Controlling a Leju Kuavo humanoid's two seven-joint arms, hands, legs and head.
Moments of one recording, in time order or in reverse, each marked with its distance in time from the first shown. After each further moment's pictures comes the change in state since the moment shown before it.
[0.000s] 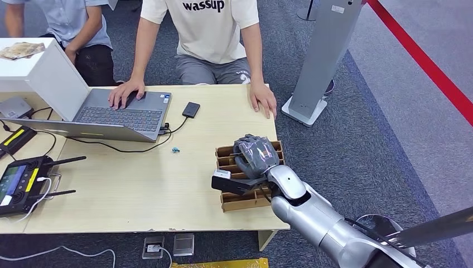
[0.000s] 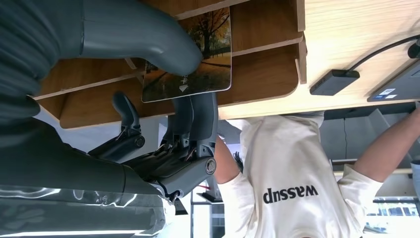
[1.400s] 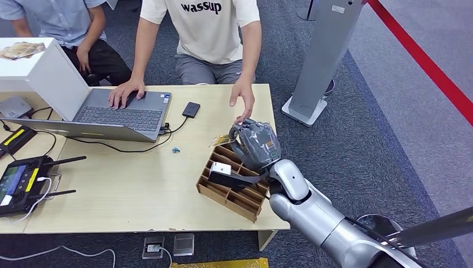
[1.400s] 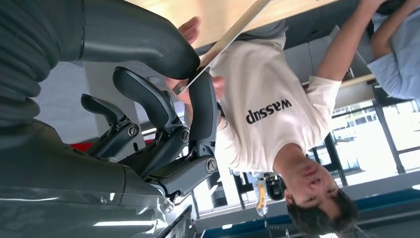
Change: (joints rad) left arm -0.004 0.033 -0.037 0.000 0.057 -0.063 -0.051; right arm -0.043 0.021 -0.094 -0.087 0.026 -0.247 -0.010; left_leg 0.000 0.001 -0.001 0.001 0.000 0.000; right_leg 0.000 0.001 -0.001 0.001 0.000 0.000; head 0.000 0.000
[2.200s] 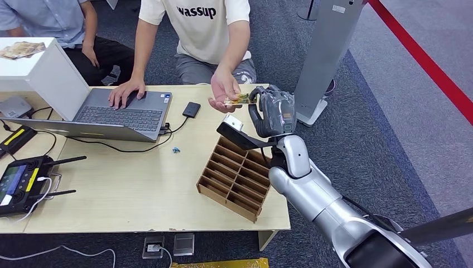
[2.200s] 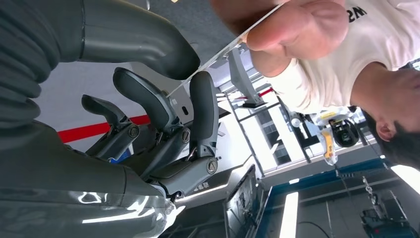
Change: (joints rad) left arm -0.003 0.026 -0.013 -0.002 0.037 -0.016 -0.023; right arm -0.116 0.116 -0.135 0.311 0.025 -0.151 0.105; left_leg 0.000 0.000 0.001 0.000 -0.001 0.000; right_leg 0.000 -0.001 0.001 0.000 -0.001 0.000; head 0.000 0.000
